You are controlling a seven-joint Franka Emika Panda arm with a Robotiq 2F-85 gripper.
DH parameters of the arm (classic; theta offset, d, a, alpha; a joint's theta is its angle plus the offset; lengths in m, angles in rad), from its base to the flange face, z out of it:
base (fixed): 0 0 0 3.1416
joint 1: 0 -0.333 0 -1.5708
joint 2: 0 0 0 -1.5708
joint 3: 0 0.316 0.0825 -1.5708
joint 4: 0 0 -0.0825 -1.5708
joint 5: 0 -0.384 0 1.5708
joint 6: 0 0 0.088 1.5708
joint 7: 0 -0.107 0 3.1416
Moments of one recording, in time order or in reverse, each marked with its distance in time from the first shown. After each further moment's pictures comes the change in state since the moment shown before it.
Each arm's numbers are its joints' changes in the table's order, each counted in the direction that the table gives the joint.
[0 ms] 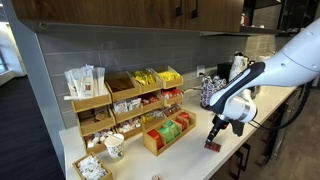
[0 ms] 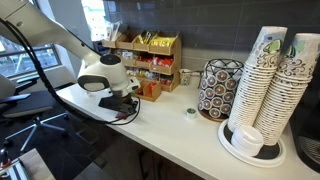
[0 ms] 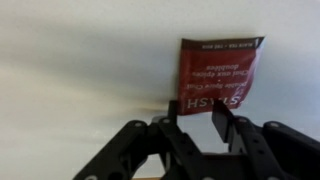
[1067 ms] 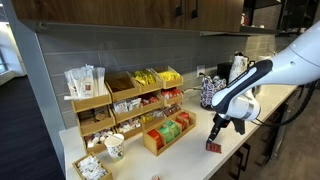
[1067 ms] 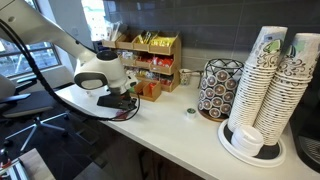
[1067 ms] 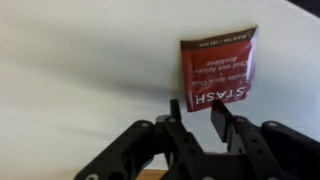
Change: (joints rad) arm -0.001 0.053 0.001 0.031 0.095 0.004 0.002
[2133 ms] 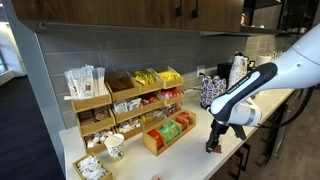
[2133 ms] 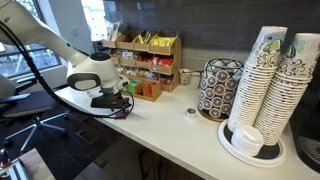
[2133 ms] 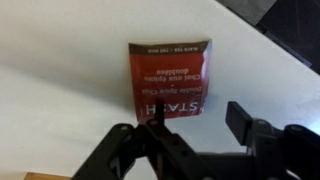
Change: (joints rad) arm -0.026 0.025 0.052 0.057 0.048 0.001 0.035
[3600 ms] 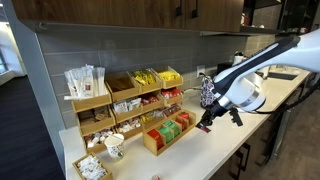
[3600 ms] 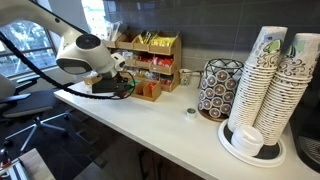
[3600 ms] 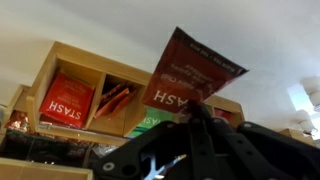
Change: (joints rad) arm -0.025 0.174 -0.001 -0.035 -0.400 -0.007 0.405
